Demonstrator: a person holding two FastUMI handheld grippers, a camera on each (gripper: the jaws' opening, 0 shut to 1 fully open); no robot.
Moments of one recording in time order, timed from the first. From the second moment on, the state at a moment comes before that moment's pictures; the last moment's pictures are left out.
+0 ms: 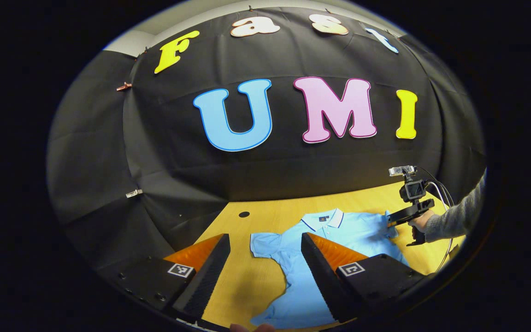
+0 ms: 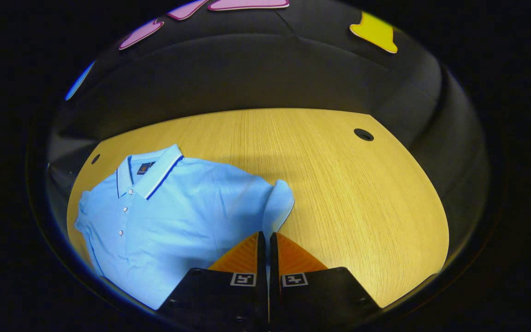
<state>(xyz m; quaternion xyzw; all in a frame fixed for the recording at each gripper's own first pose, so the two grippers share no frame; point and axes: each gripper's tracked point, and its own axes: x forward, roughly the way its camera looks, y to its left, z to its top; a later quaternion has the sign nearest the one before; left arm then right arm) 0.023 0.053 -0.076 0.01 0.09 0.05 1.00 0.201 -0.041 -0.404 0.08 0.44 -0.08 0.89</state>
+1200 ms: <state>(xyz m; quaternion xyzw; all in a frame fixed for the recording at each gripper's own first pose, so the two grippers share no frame) -0.010 0.107 -0.090 -0.02 0.10 0.09 0.99 0.191 0.211 -0.355 -0.04 0.40 0.21 0.89</state>
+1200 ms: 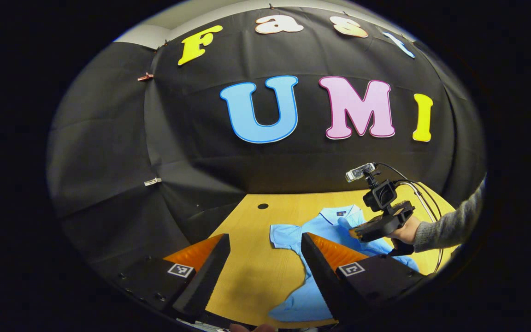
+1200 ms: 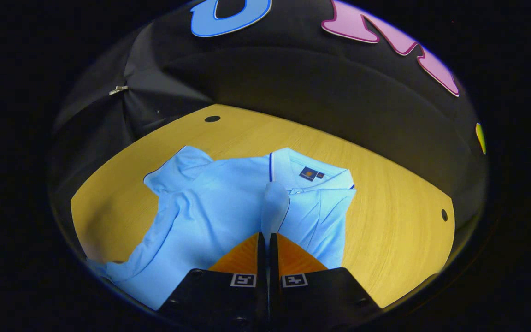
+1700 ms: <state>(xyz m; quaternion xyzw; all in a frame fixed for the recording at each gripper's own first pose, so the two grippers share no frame) -0.018 0.121 -0.091 -0.02 0.10 0.11 0.99 0.176 0.224 -0.384 -0.05 0.44 0.22 0.87</state>
